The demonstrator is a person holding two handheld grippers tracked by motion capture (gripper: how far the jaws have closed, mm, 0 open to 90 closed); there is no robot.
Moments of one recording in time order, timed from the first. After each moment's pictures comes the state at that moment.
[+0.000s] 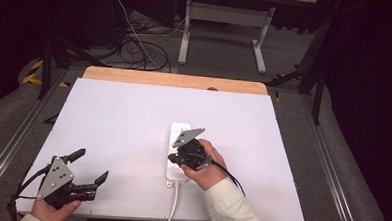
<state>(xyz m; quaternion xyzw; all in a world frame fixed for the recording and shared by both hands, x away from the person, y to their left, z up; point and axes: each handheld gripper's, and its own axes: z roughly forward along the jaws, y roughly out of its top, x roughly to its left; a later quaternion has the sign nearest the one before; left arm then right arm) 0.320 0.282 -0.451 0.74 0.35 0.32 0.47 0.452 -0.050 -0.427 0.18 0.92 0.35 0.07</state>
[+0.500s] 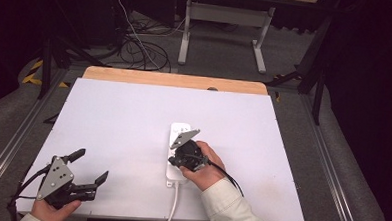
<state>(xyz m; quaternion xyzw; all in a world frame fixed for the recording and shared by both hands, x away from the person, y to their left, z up) 0.320 0.282 -0.451 0.74 0.35 0.32 0.47 0.455 -0.045 -0.440 0.18 0.93 0.32 0.07</state>
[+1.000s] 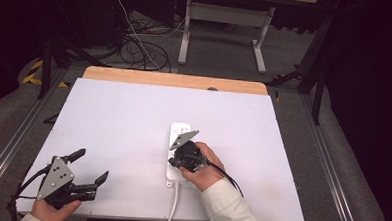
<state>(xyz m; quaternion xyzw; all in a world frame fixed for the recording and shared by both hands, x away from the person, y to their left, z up) 0.320 0.282 -0.451 0.74 0.35 0.33 0.47 0.455 -0.045 -0.444 0.19 0.93 0.31 0.06</state>
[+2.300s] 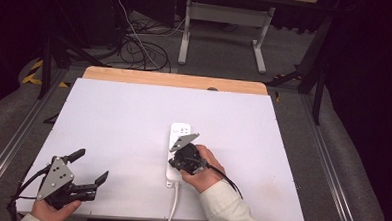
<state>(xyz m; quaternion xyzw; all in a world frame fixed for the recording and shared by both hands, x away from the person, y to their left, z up) 0.320 0.281 -0.450 0.74 0.35 0.33 0.47 0.450 -0.044 -0.449 0.20 0.93 0.31 0.08</state>
